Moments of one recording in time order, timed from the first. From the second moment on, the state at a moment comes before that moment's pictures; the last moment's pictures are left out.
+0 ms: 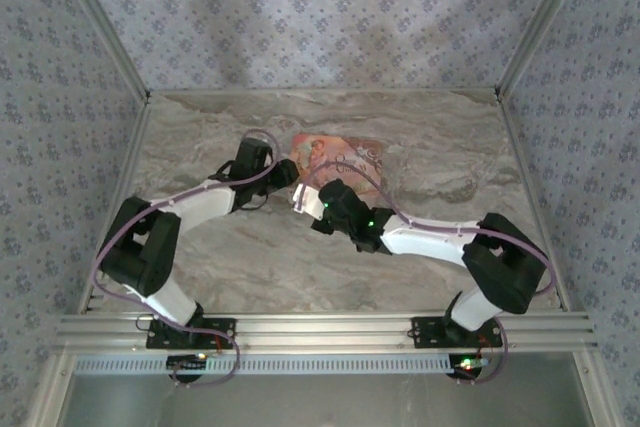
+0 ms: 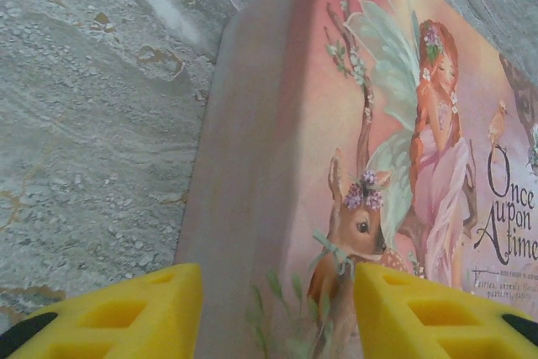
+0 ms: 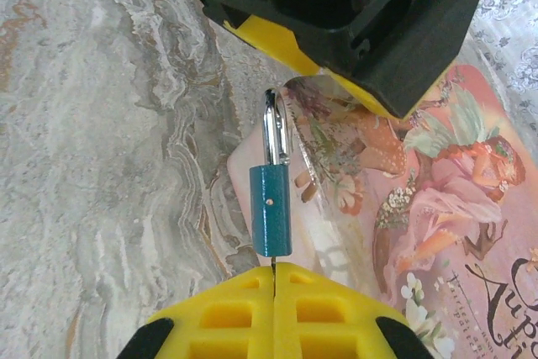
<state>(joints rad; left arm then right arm) -0.48 1.61 0.90 -0.01 0.14 -0.79 0.94 1.54 0.83 0.10 0.19 -0.44</state>
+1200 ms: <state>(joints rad) -0.46 1.07 0.54 -0.09 0.08 -0.84 1.15 1.49 0.69 -0.11 0.15 -0.19</state>
